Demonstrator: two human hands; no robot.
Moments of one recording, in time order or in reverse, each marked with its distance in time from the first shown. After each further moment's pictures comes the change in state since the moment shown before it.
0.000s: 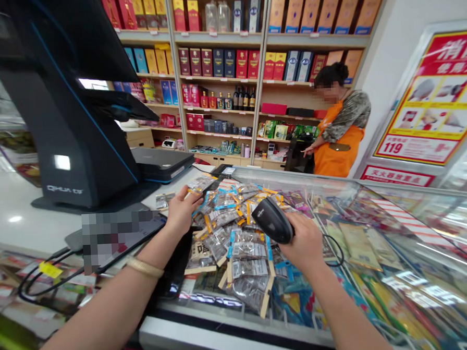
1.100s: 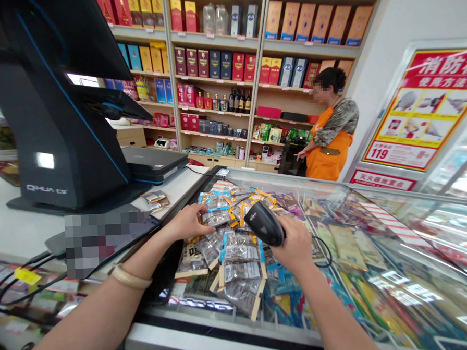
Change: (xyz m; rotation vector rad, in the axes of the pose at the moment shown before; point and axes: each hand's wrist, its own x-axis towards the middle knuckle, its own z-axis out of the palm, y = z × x) left_hand -0.016 0.011 -0.007 1.061 -0.567 0.354; right_hand 0.002 -0.002 0.000 0.033 0.000 -0.007
